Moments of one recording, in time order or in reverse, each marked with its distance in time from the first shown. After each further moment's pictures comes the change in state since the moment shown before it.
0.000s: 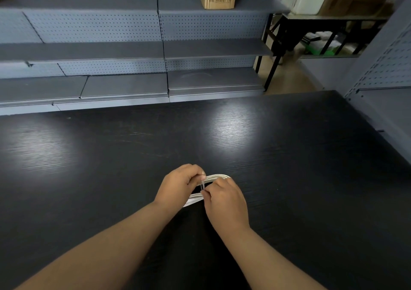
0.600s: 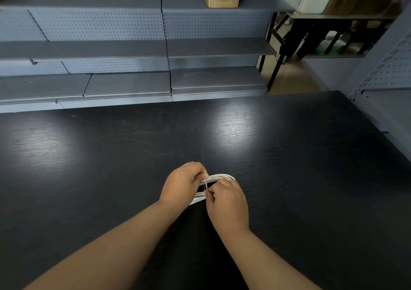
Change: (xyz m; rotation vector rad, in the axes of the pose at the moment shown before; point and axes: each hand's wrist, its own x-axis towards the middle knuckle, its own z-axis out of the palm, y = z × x) left_hand 0.002 0.007 0.000 0.033 0.022 -0.043; right_hand -0.002 -0.007 0.004 0.076 -0.020 0.149
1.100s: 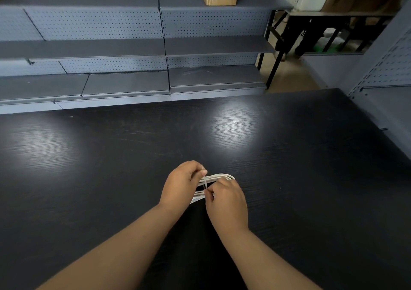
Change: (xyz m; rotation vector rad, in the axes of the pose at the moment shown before) left_hand -0.004 0.005 0.000 -0.129 0.057 -0.119; right_hand 0.000 -0.004 -0.001 0.002 -0.033 0.051
